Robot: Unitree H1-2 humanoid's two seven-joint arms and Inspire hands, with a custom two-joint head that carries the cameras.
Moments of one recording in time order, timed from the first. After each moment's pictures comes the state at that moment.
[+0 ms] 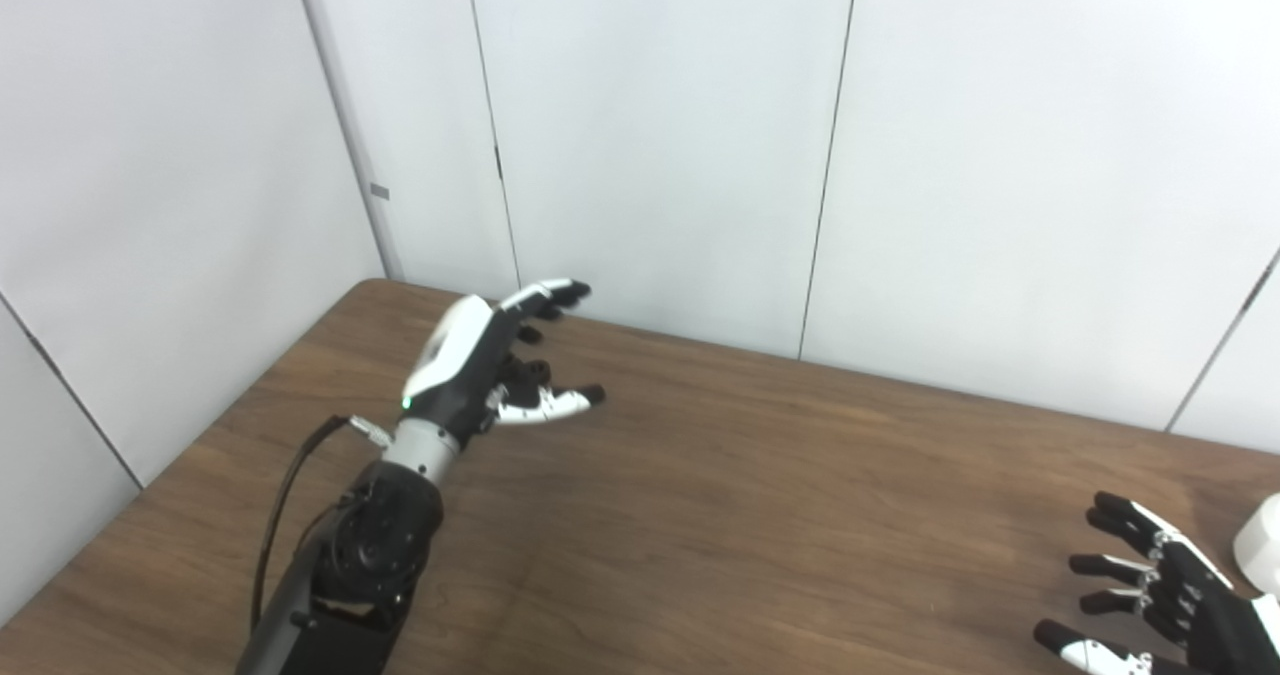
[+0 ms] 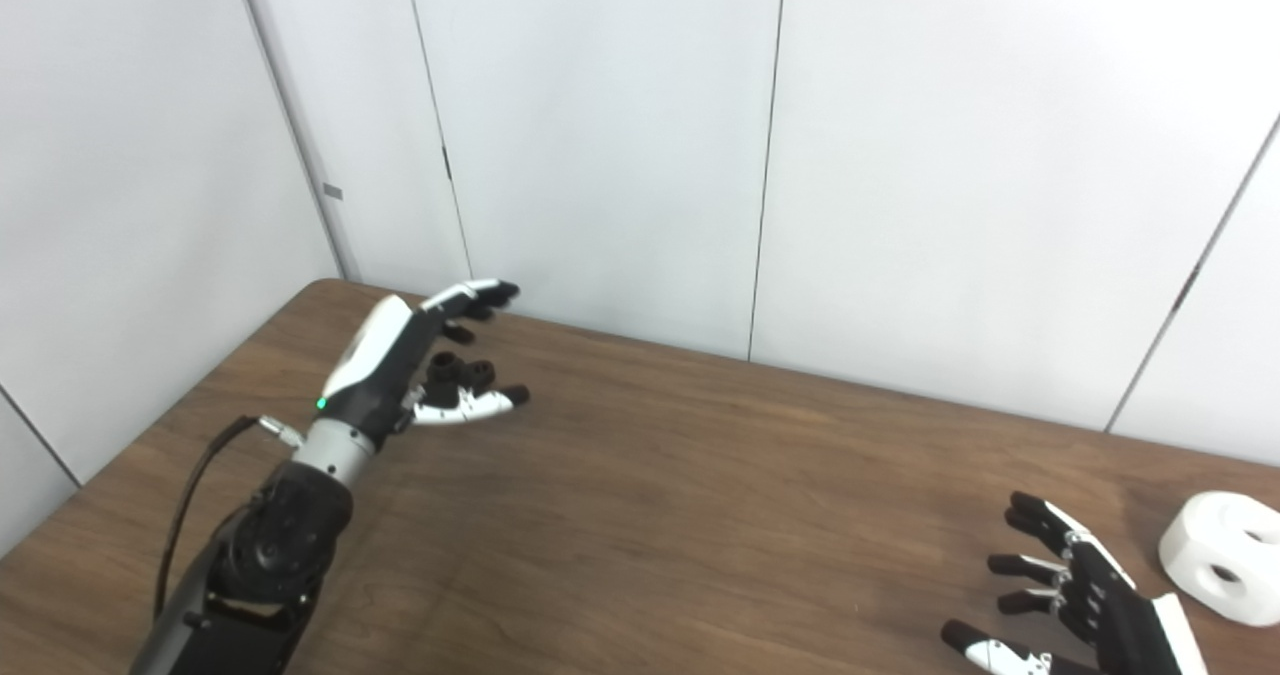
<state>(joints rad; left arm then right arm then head) -0.23 0.42 0.12 -0.24 0.47 0.19 -0.07 -0.08 -0.19 0.00 -0.22 -0.11 0.11 0.10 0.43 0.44</state>
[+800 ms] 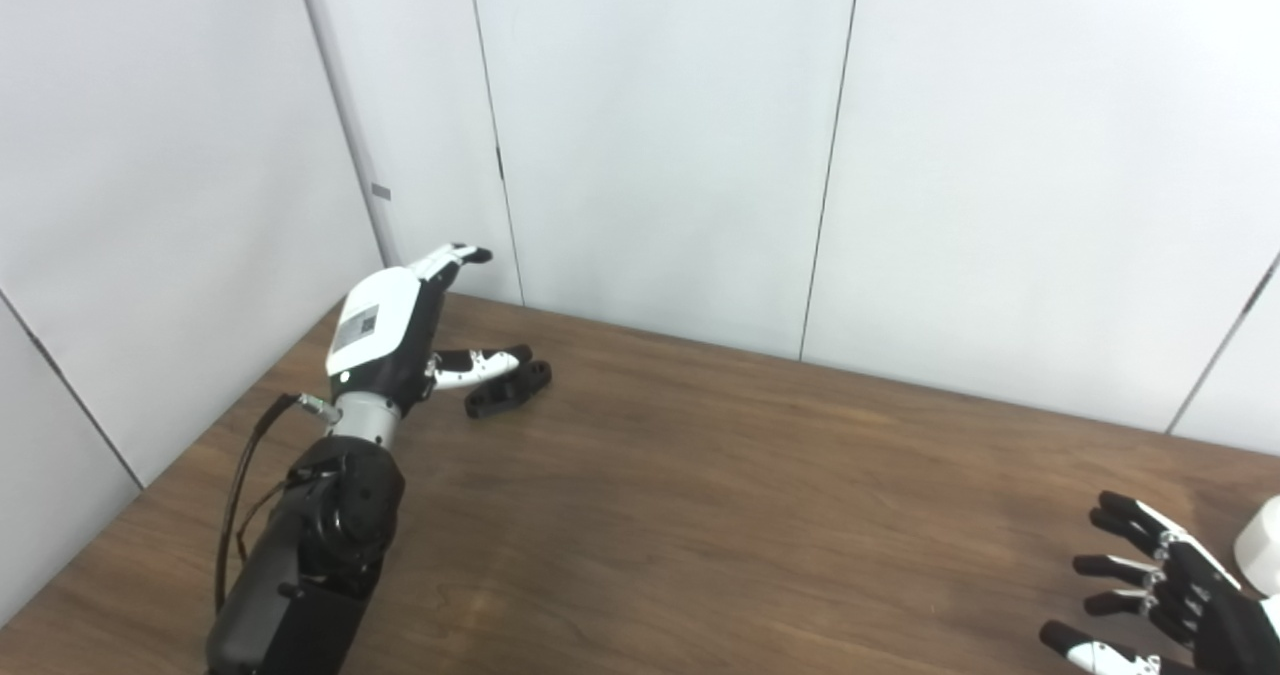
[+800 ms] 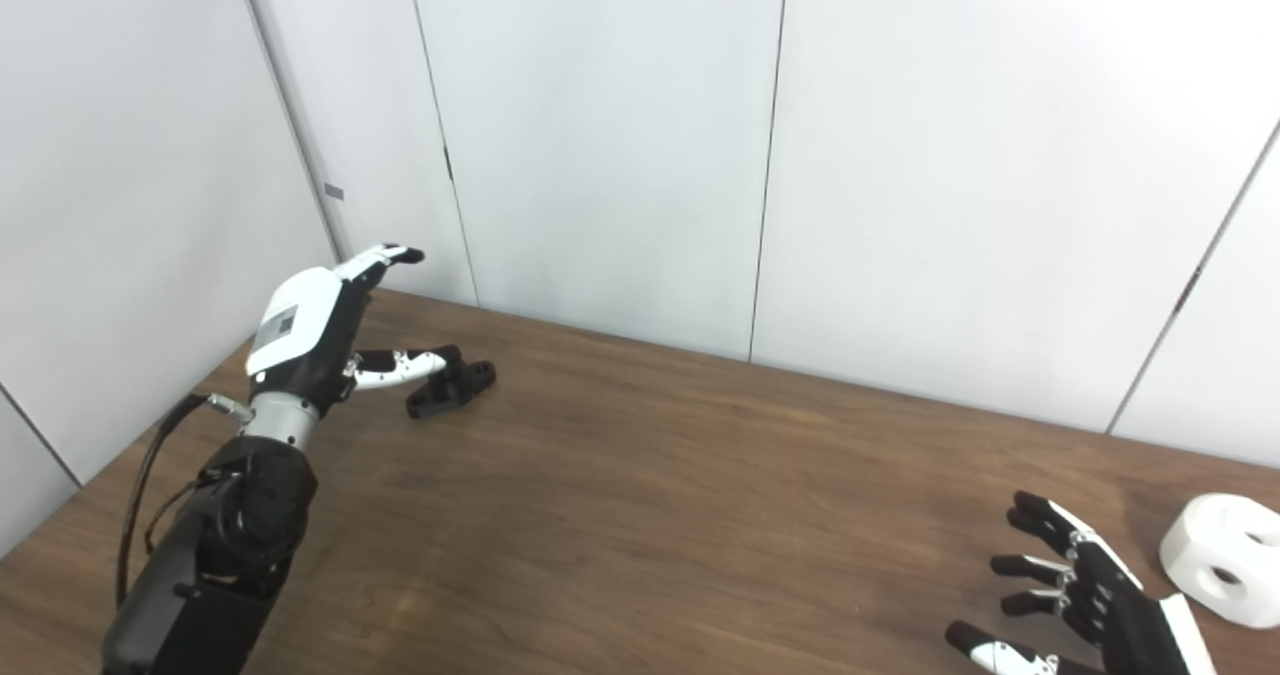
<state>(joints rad) -0.24 0.49 0.15 -0.13 0.71 0.28 0.03 -0.07 -0.20 -0.01 -0.25 -0.10 0.13 0.11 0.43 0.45</state>
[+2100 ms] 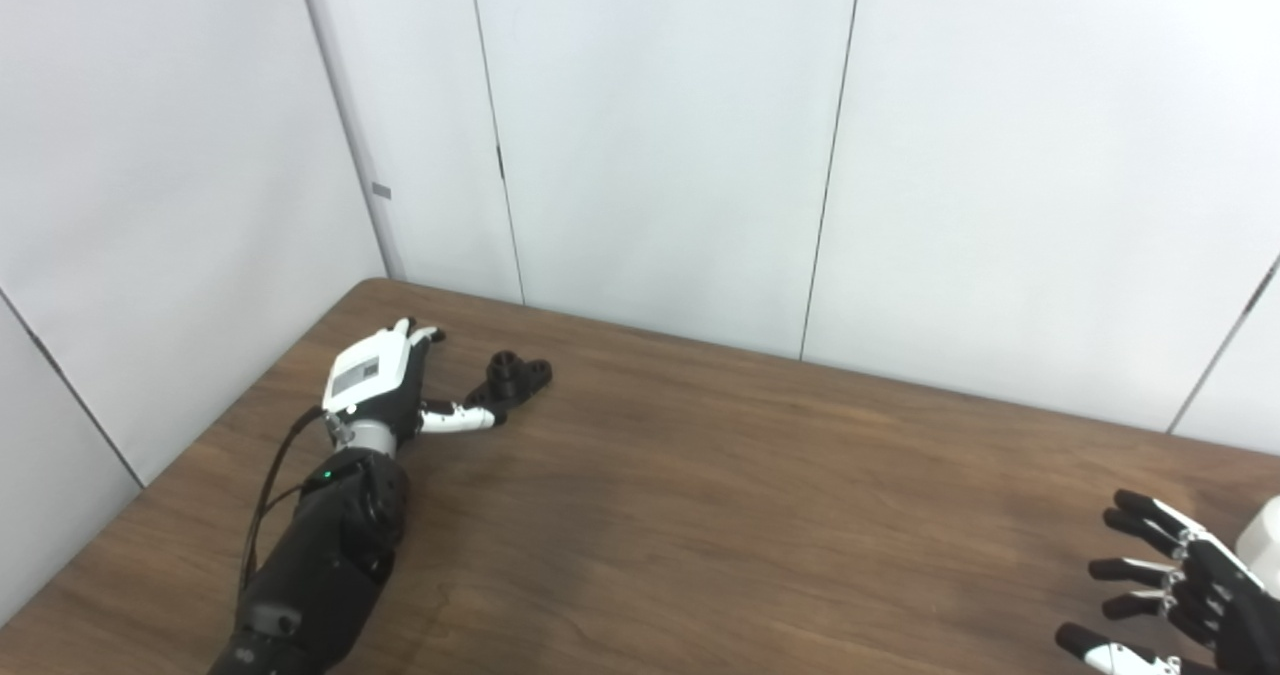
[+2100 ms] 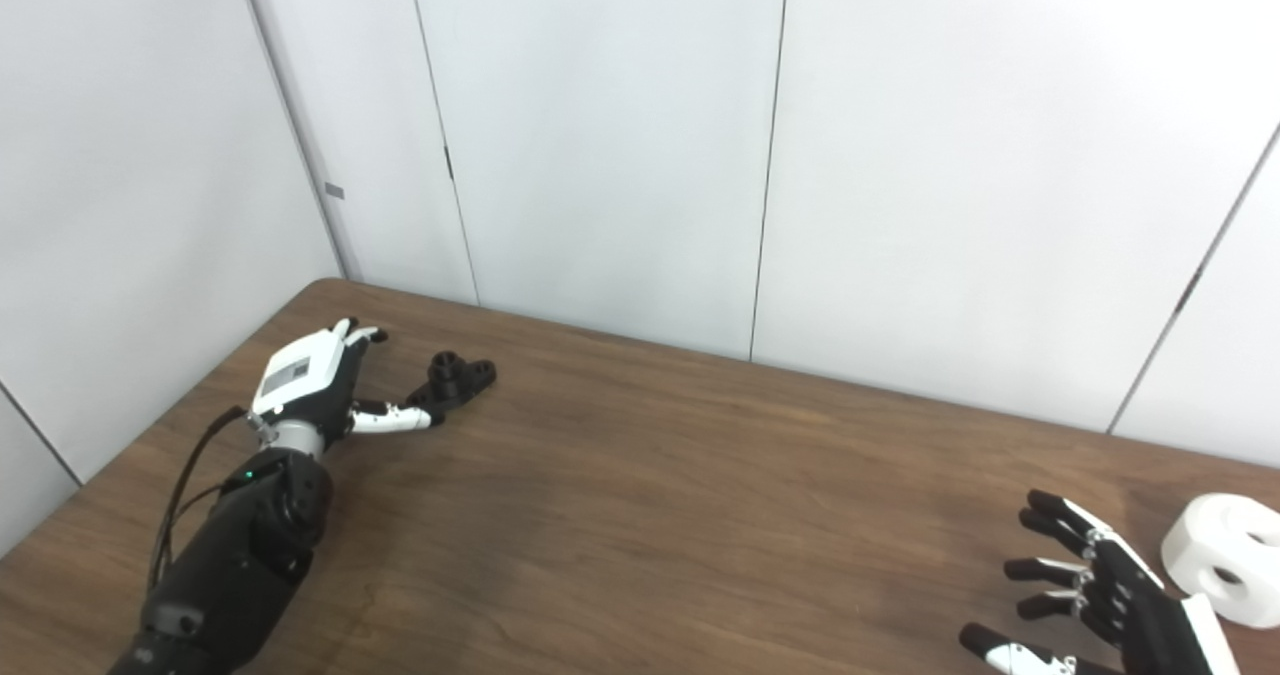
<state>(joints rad) -0.31 0.53 0.04 0.23 0.73 0.42 0.02 -0.07 -0.22 -0.02 -0.29 -0.10 0.16 0.12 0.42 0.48</state>
